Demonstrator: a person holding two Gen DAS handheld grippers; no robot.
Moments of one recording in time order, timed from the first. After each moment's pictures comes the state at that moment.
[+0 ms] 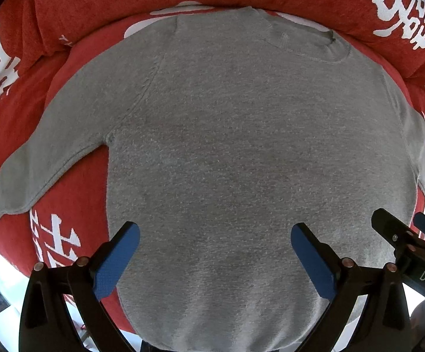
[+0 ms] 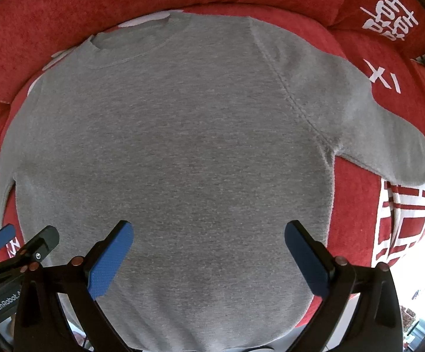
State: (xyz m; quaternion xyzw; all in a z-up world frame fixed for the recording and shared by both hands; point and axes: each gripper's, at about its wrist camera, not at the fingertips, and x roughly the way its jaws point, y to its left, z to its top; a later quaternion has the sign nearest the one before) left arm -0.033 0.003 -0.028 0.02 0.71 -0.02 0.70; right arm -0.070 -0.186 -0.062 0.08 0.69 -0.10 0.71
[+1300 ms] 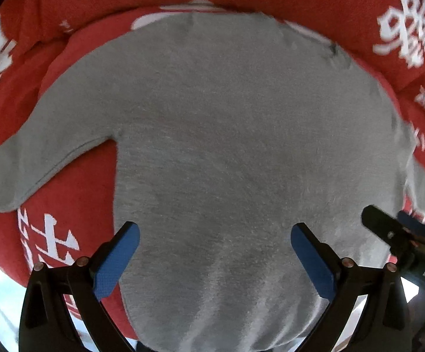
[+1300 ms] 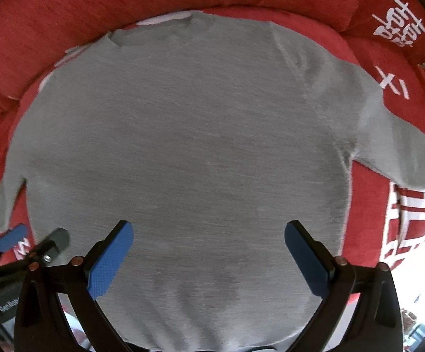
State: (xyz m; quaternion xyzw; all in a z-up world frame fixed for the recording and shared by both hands) left arm -0.034 0.048 -0.031 -0.05 0.71 -0.05 0.70; right arm -0.053 -0.146 -0.060 0.10 0.68 -0.07 0.72
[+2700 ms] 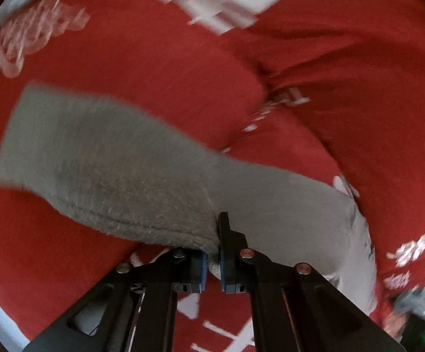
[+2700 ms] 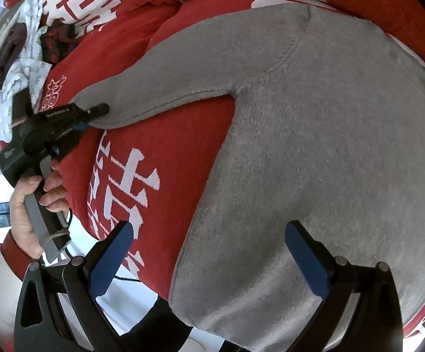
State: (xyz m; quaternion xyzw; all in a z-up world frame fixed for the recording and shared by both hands) left arm -0.067 0.373 -0.057 -0.33 0.52 0.08 0.79; right arm -0.059 0.074 -0.073 0.03 0.70 0.19 0.68
